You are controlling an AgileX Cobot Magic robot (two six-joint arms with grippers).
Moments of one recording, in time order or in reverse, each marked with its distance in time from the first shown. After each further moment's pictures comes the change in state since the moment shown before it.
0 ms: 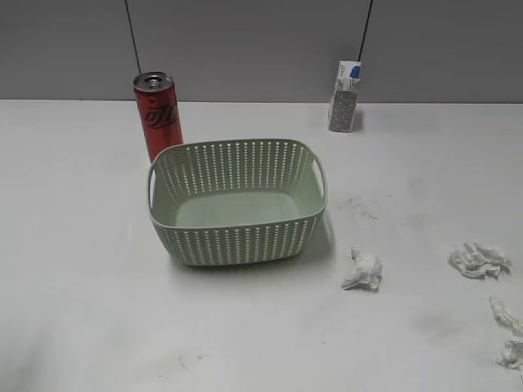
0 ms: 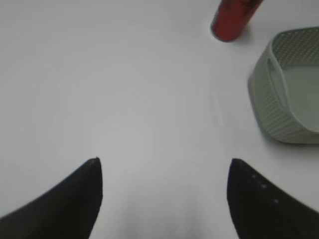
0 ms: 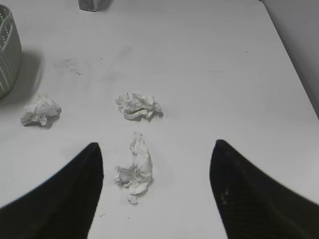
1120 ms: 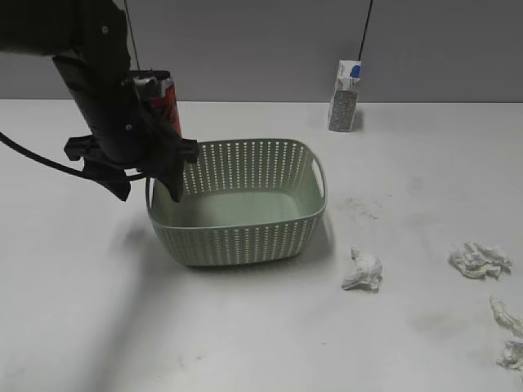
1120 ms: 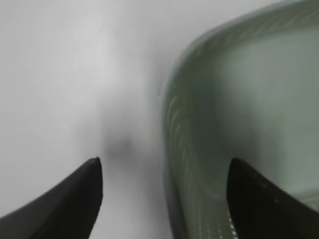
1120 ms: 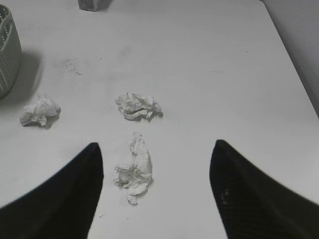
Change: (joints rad) left arm -0.451 1.199 -0.742 0.120 0.138 -0.383; right arm 0.000 0.000 0.000 0.000 0.000 0.000
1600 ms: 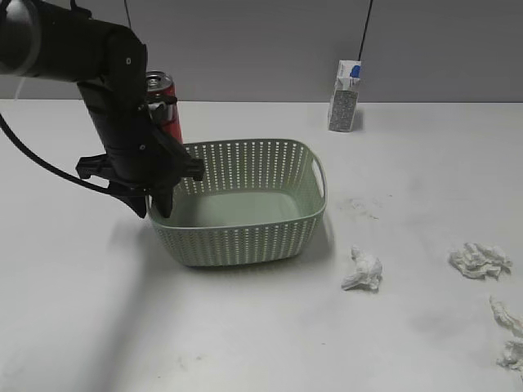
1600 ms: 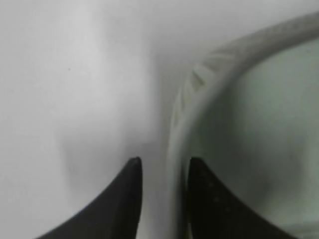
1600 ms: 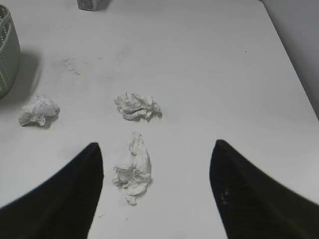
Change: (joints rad) left arm 0.000 0.095 -0.029 0.010 -0.005 -0.040; right arm 0.000 0.000 0.000 -0.002 0.000 0.000
